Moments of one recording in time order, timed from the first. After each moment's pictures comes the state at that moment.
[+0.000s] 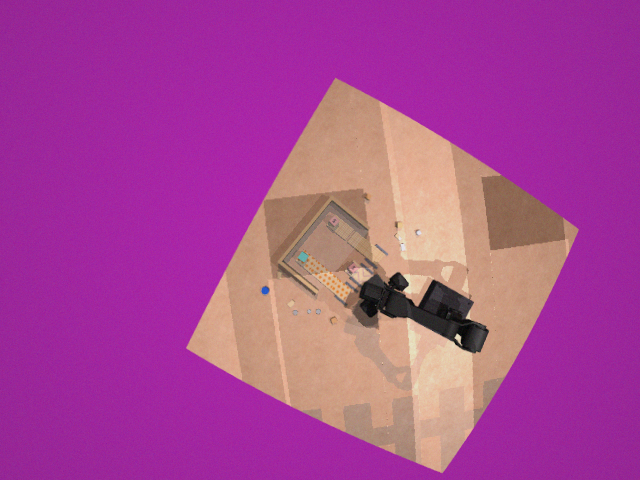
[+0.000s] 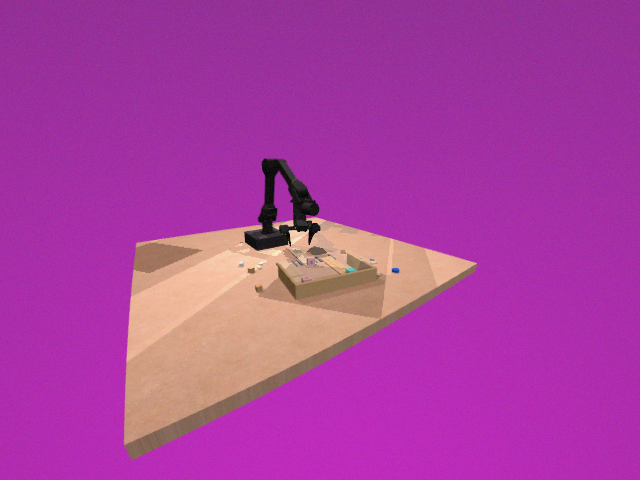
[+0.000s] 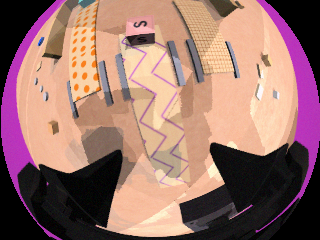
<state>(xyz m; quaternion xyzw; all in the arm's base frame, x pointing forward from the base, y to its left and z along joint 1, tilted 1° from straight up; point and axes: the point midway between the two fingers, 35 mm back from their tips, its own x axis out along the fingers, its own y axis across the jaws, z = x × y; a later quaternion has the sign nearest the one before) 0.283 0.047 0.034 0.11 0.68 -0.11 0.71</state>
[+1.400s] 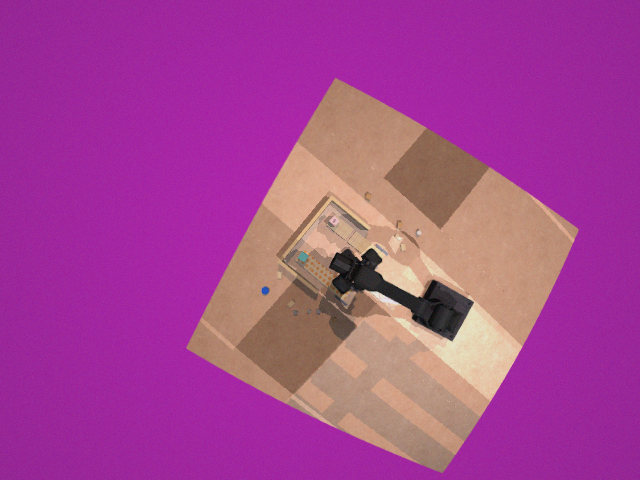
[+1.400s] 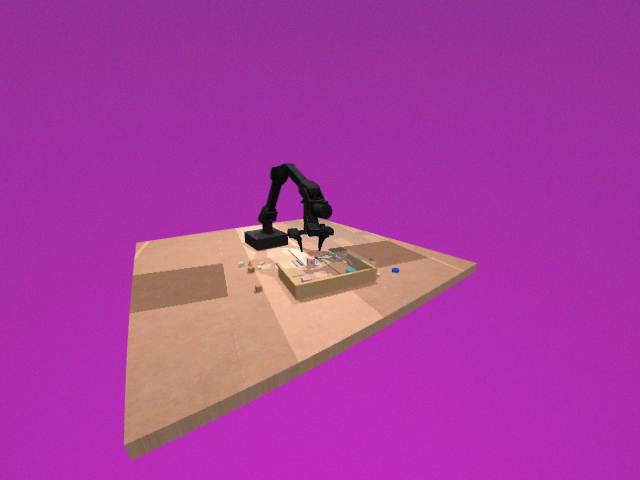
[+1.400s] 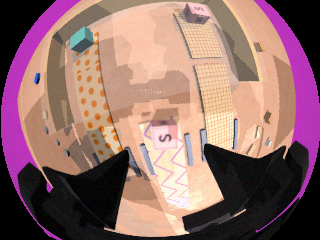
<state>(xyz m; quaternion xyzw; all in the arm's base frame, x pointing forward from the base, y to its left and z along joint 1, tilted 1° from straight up) 0.414 0.024 0.055 0.11 0.68 -0.11 0.72</state>
